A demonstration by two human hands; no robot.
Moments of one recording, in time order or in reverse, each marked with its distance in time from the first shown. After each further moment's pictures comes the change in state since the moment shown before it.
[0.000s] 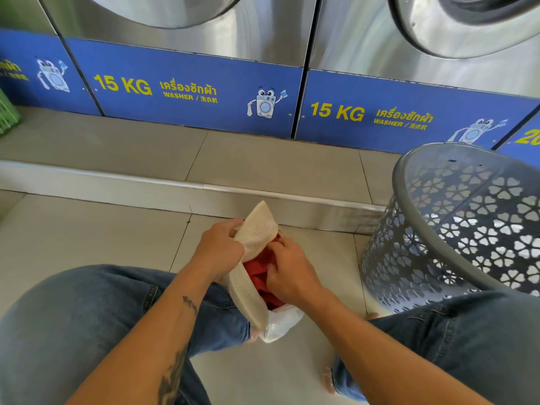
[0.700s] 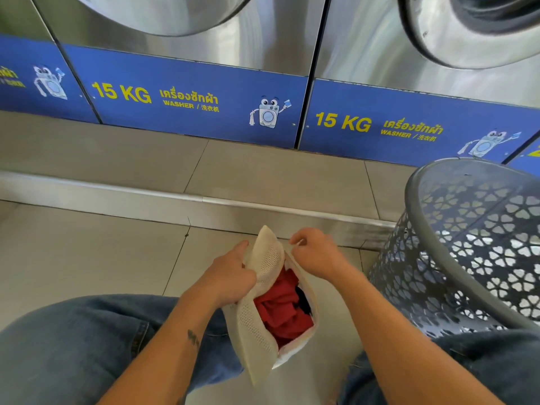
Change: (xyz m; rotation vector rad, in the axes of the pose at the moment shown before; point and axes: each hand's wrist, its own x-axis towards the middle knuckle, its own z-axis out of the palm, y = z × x) left_hand 0.023 -0.006 0.011 0.105 -0.224 -0.079; right_hand 0.057 0.007 -0.075 0.157 -0.103 0.296
